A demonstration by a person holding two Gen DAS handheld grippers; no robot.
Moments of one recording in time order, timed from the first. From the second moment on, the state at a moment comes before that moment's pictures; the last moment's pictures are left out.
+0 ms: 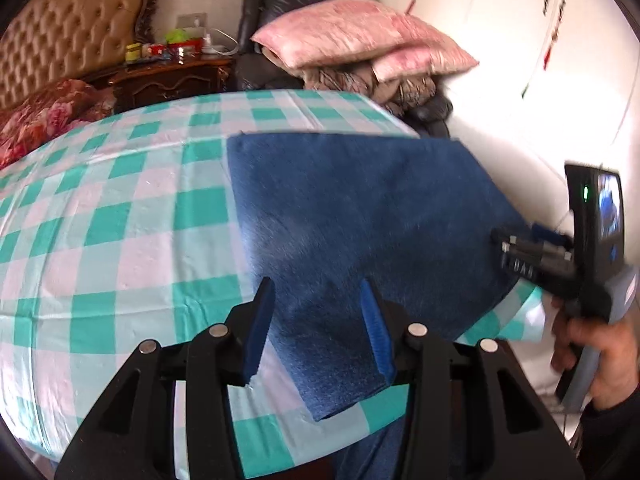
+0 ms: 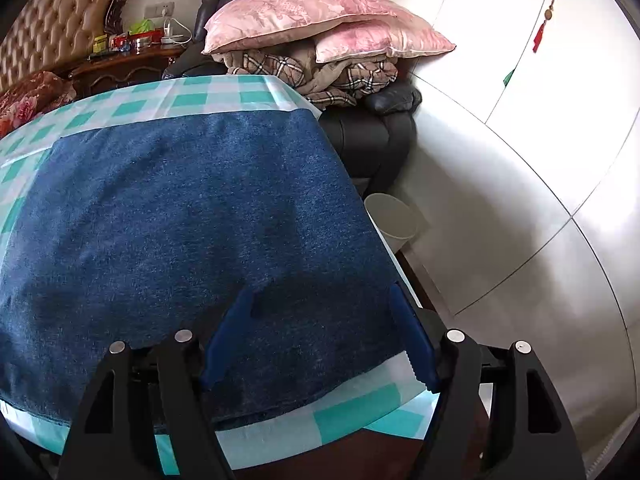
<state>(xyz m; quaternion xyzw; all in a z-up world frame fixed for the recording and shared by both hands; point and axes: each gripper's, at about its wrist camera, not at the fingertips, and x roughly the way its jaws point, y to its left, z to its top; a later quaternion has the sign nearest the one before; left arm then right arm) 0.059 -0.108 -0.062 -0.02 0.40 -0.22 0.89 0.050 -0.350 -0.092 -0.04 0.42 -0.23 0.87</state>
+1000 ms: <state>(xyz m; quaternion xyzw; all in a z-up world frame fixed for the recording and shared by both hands) 0.054 -0.106 -0.051 -0.02 0.37 -0.19 0.91 0.023 -0.357 -0.069 -0.03 0.41 -0.25 0.88</state>
